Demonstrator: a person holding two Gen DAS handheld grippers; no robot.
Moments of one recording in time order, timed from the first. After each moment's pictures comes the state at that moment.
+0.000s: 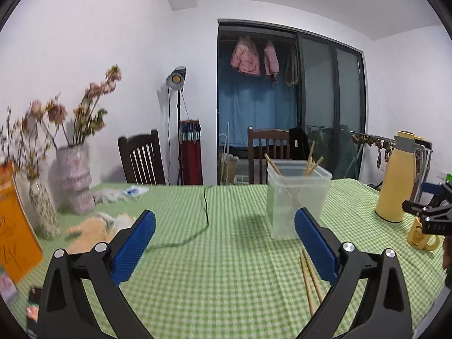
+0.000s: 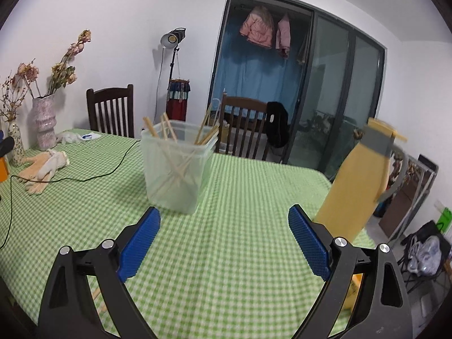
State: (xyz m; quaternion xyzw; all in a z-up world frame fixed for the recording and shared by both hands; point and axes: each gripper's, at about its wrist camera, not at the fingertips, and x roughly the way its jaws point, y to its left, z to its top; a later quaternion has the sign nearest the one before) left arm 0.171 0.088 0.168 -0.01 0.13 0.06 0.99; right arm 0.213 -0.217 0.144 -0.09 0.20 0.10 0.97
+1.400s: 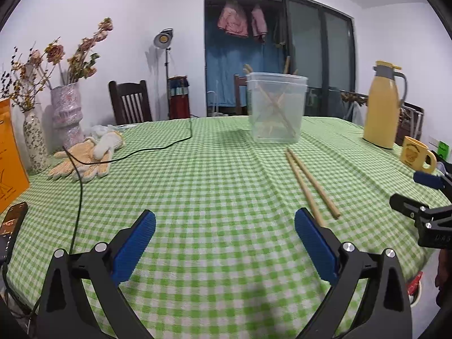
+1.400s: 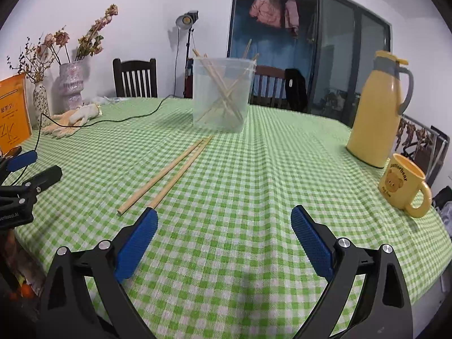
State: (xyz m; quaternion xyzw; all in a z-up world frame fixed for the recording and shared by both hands) left arm 0.110 0.057 0.009 0.00 0.21 0.05 0.98; right arm 0.121 -0.177 0.016 -0.06 0.25 0.13 0.96
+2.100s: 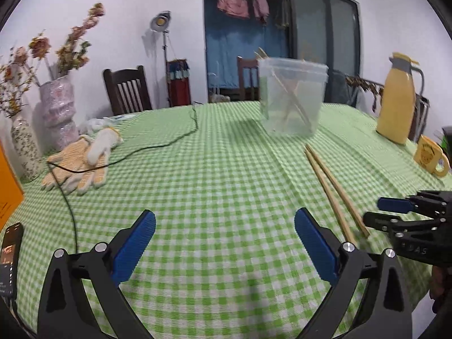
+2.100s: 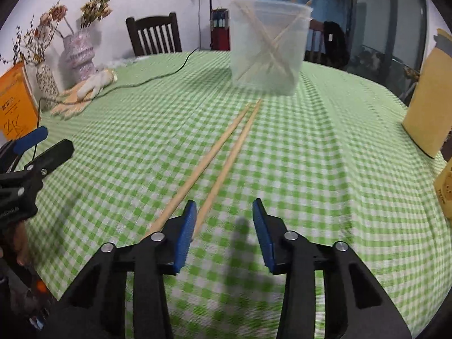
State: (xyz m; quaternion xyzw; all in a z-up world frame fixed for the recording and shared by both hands) left arm 0.172 0.083 0.021 0.02 0.27 0.03 0.96; right arm 0.185 -0.113 0.000 -0.07 0.38 0.20 0.90
